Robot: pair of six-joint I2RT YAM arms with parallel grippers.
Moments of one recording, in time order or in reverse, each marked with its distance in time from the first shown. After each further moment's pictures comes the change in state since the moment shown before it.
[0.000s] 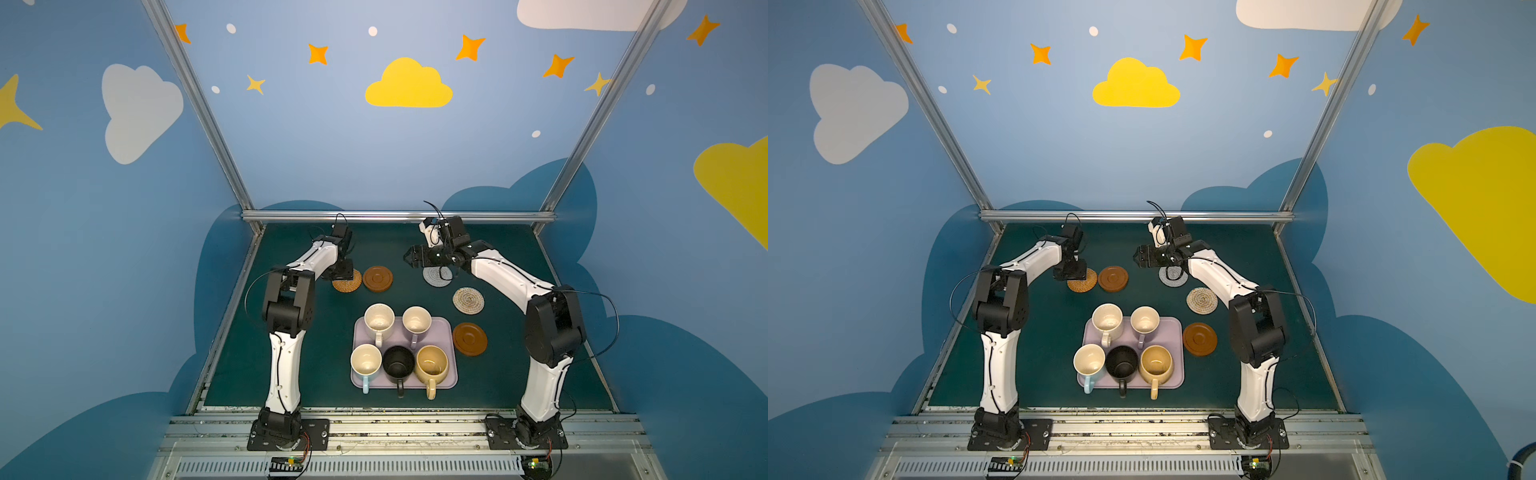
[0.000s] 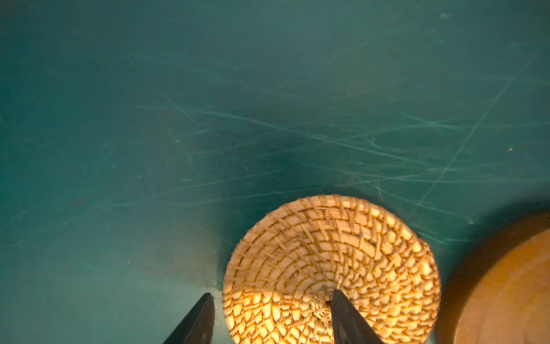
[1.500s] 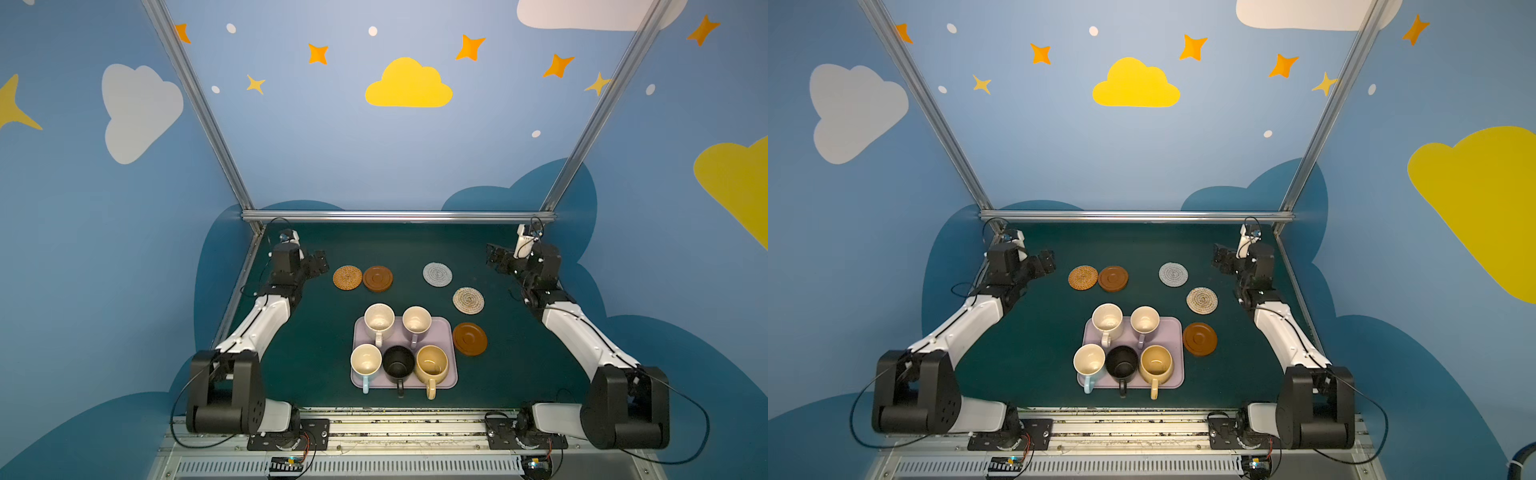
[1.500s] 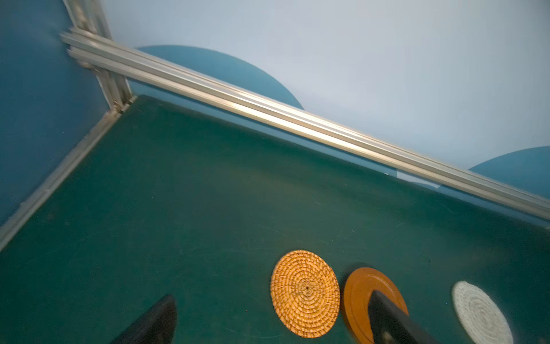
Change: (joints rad) left arm 0.152 -0.763 -0.769 0.794 0.142 -0.063; right arm -0.397 -0.559 -0.624 0.494 0.197 -0.042
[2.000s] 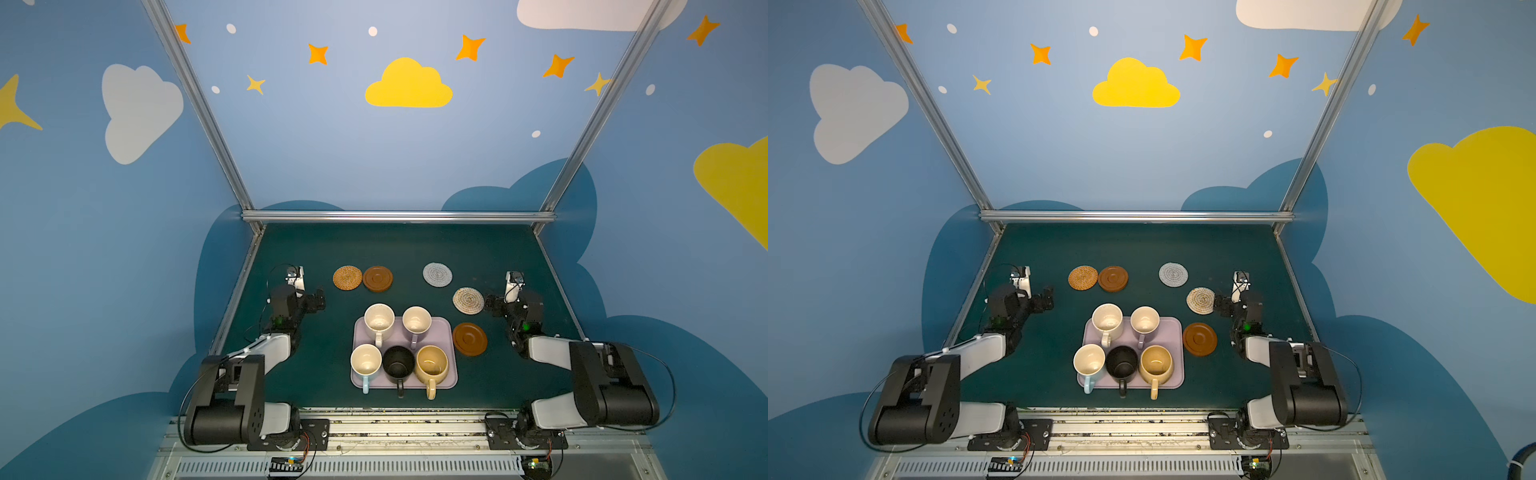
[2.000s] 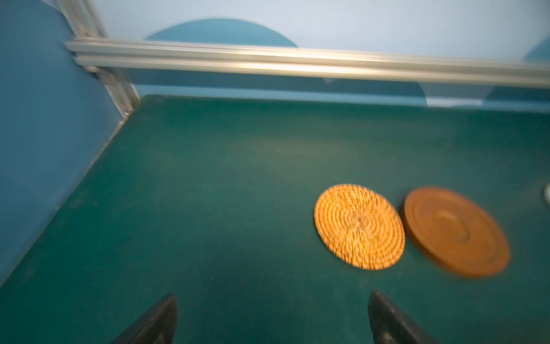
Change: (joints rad) left arm 0.071 -0.150 -0.494 0.468 -0.006 0.259; right arm -0.050 0.029 -0.549 0.513 0.141 -0.231
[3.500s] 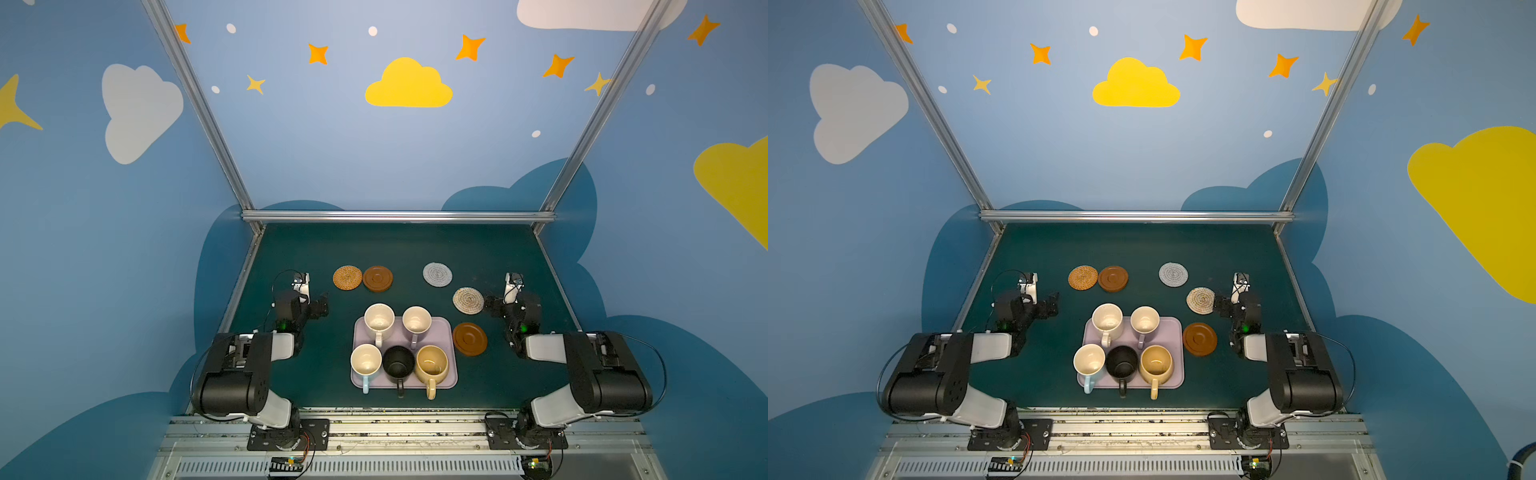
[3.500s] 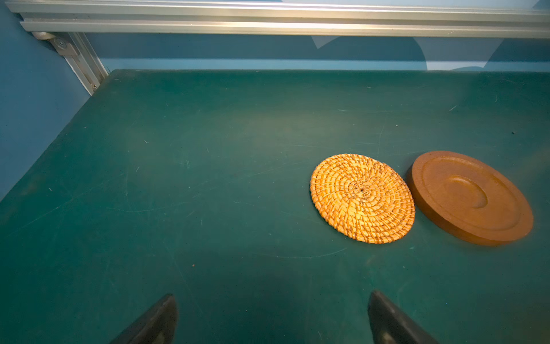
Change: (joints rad) left arm 0.000 0.196 -0.098 0.235 0.083 0.077; right arm -0.001 0.125 -0.035 0.154 0.027 0.014
